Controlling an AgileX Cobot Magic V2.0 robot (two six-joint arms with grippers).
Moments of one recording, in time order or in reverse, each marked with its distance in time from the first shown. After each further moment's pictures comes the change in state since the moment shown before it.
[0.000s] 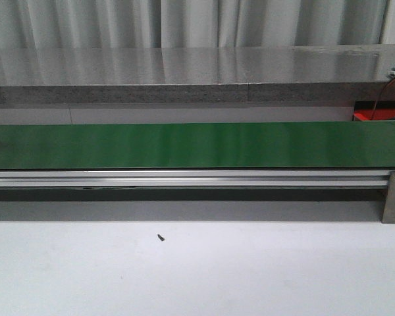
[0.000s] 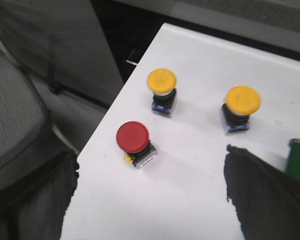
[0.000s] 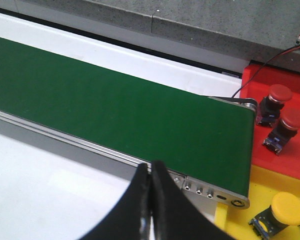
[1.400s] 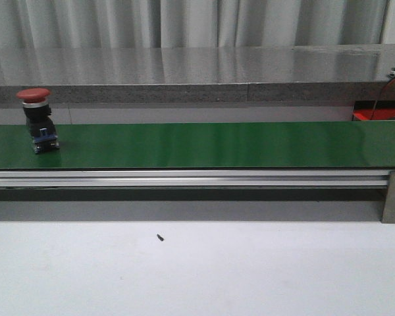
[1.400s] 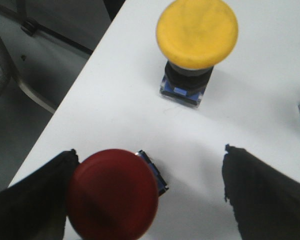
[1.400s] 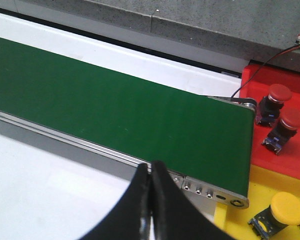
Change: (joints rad) left arm -0.004 0.528 -0.302 0.017 -0.014 -0.023; right arm 0.000 0.000 0.000 0.000 0.000 0.000
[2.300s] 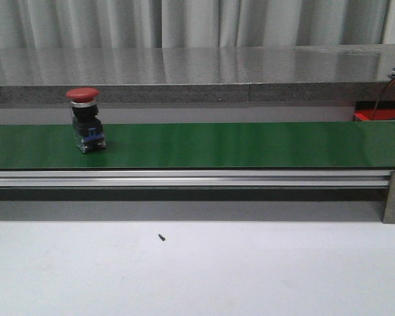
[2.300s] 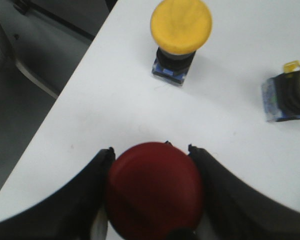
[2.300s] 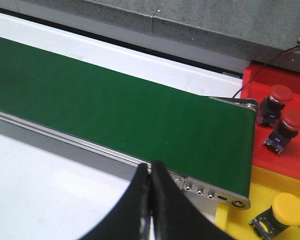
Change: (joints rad) left arm -0.003 -0.127 -0.034 -0.016 0.215 -0.026; right arm 0.000 0.000 0.000 0.000 0.001 0.000
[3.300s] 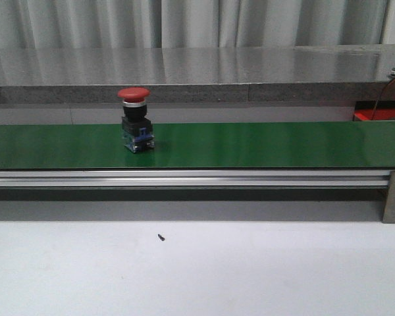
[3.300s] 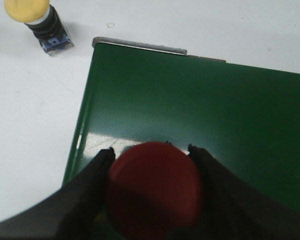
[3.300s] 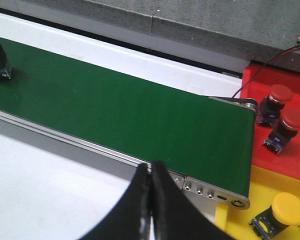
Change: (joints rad) left arm -0.358 -0.368 0.398 -0.030 -0.034 0.000; right arm 0.000 0.000 0.000 0.000 0.000 0.000
